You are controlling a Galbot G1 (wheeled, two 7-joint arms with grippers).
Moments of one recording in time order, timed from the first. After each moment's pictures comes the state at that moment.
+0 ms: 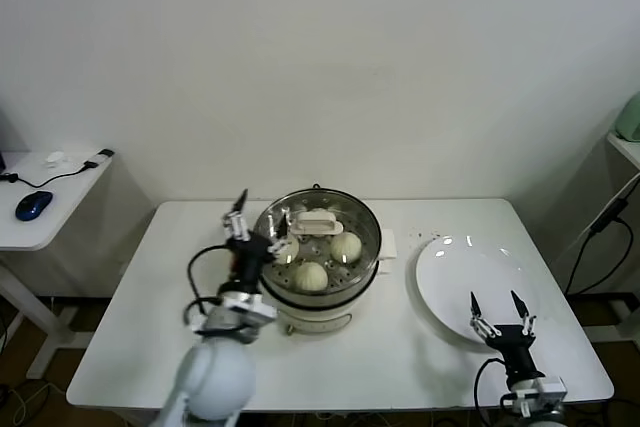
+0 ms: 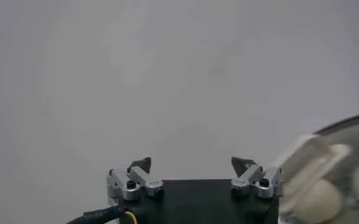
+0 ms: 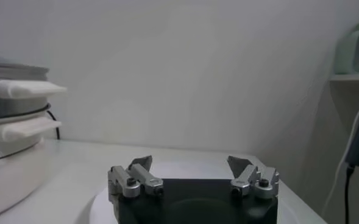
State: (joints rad) left arm 1.24 -1.38 -0.24 -2.09 0.60 0.34 -0.08; right arm -1.51 1.25 0.66 1.68 0.27 0.23 -0.04
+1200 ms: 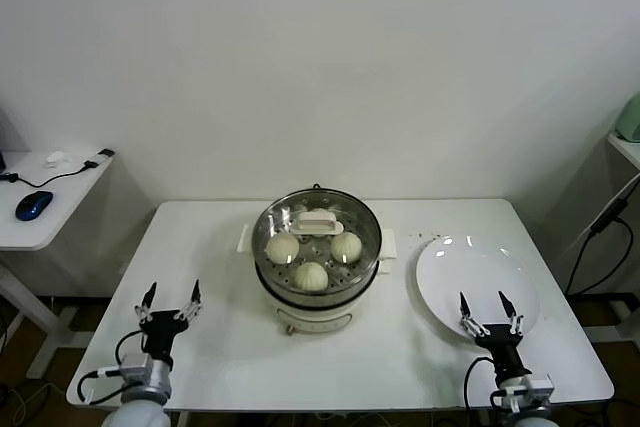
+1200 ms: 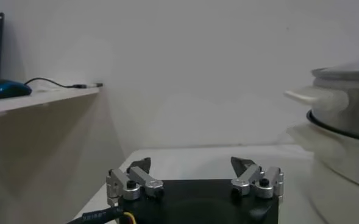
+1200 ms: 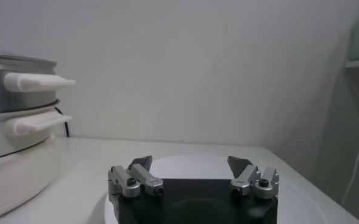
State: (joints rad) left arm 1.46 -1.28 -0.56 -1.74 -0.24 -0.07 -0.15; right arm -1.47 1.27 0.63 1.63 0.28 0.23 -0.06
